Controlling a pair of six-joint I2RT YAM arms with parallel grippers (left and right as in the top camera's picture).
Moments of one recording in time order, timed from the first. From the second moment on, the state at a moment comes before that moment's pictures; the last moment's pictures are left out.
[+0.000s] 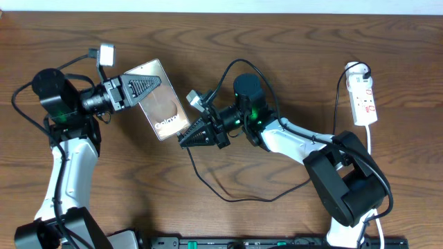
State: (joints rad) left arm 0.29 1.43 0.85 0.54 1.50 -0.93; right arm 0.62 1.95 1.06 0.72 -1.45 0.47
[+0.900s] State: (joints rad) left arm 0.25 1.43 0.85 0.54 1.46 -0.90; right arm 0.62 1.95 1.06 0.72 -1.45 0.49
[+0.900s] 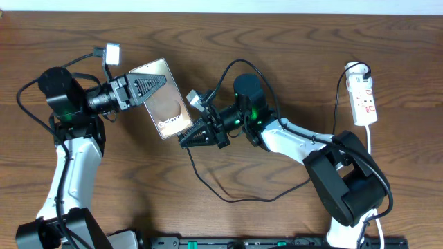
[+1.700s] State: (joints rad) left arm 0.25 1.43 0.85 0.55 1.39 -0.88; right arm 0.62 1.95 1.05 0.81 -1.34 0.65
